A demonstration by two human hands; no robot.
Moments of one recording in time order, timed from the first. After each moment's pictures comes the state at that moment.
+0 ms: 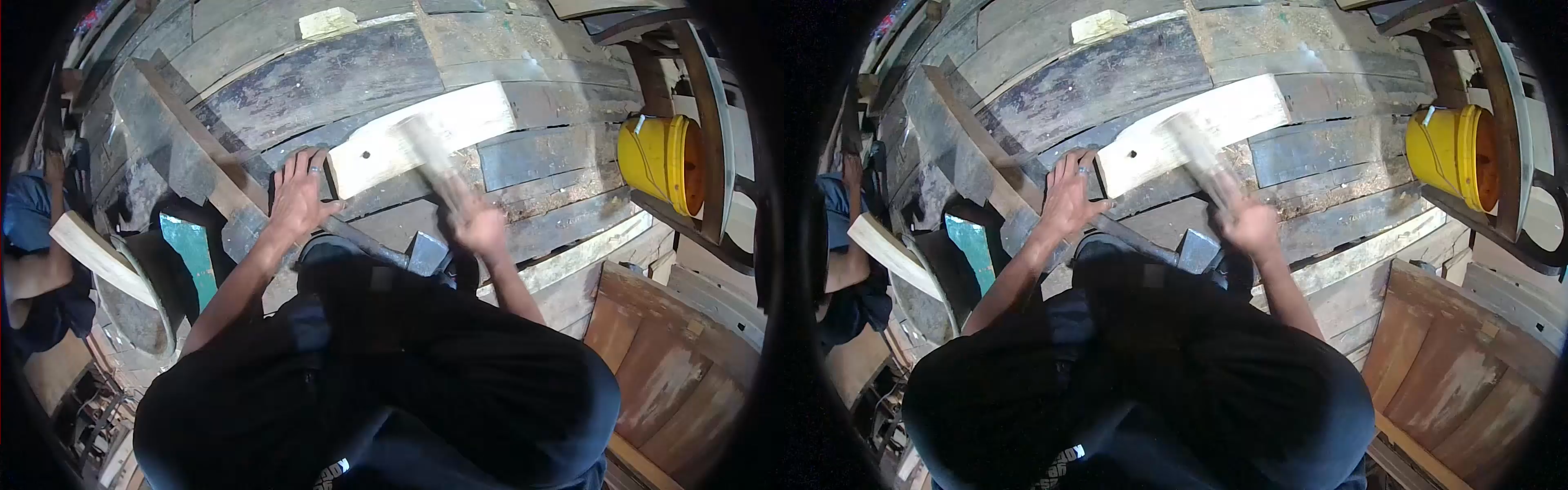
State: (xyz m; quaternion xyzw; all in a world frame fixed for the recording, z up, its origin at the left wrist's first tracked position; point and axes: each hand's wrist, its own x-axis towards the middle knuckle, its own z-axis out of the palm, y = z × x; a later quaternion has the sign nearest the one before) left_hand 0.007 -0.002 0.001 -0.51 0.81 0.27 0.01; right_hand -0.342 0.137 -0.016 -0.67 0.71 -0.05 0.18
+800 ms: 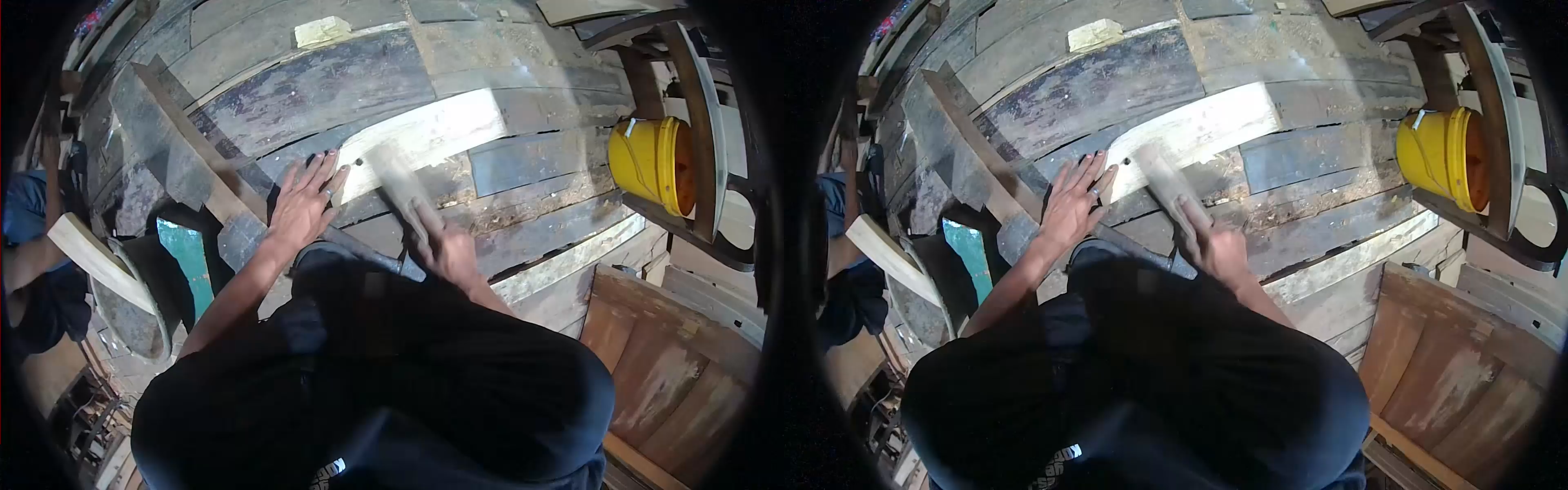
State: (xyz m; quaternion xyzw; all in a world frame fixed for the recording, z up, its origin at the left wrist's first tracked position) left_hand 0.007 0.005 -0.001 -0.38 0.91 0.17 0.04; right_hand -0.299 0.165 -0.018 -0.69 0.69 -0.12 0.17
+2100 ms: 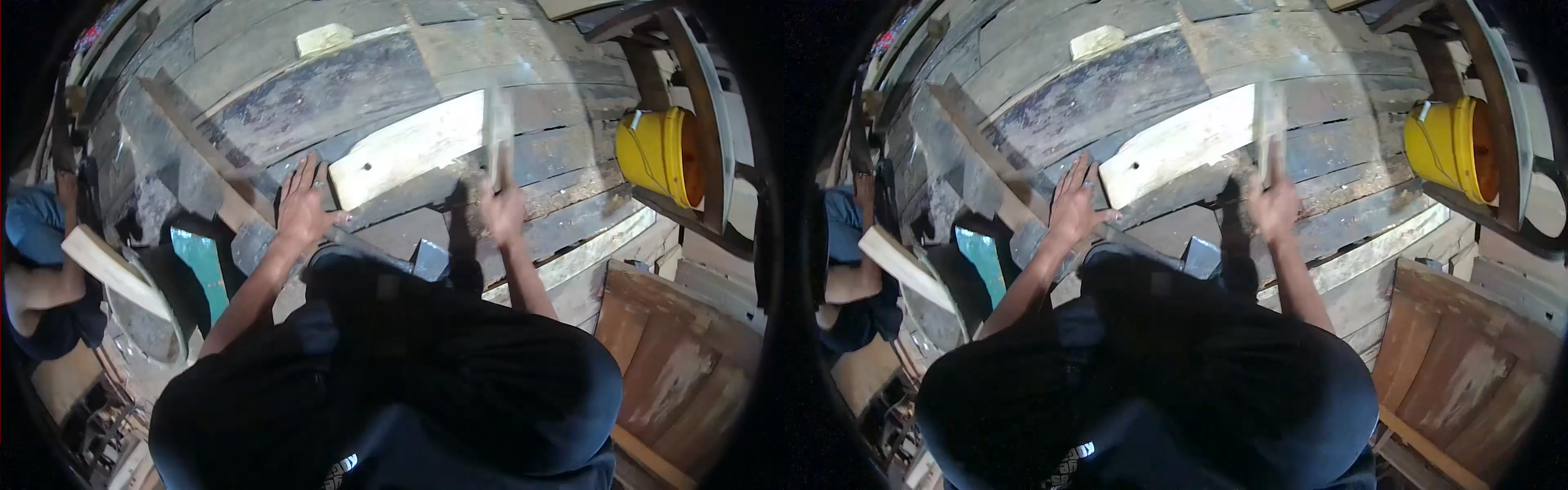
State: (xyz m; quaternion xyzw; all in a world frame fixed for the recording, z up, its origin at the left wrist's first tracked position) left_hand 0.005 -0.007 -0.003 -0.52 0.81 0.27 0.07; right_hand -0.348 0.093 0.012 -0.47 0.84 -0.20 0.18
